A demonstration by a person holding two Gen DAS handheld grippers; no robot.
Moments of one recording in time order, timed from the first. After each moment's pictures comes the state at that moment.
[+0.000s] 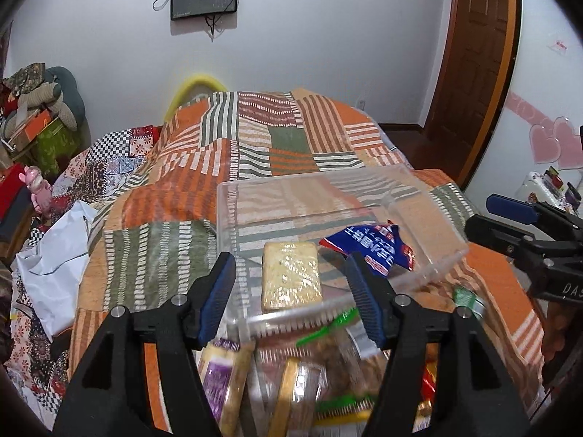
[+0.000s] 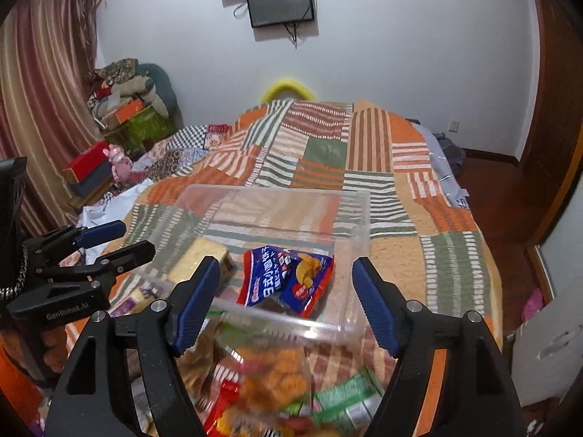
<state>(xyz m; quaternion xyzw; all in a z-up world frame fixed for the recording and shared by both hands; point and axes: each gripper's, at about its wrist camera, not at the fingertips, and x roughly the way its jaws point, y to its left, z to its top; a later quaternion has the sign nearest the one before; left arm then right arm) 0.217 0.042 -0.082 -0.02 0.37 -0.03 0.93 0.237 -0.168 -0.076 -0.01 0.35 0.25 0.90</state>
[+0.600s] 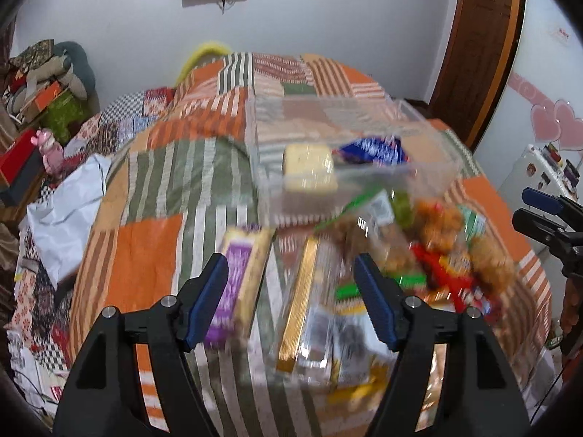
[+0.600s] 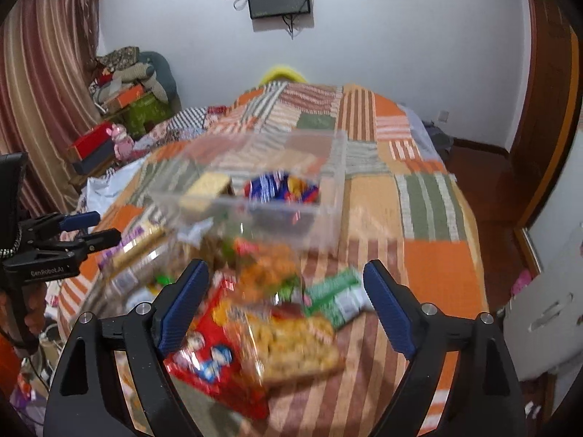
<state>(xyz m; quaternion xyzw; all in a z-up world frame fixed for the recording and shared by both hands) 0.134 0.058 -0.129 -0.02 0.42 -0.02 0.91 0.175 -0.196 -0.120 -0.03 0.38 0.23 0.89</state>
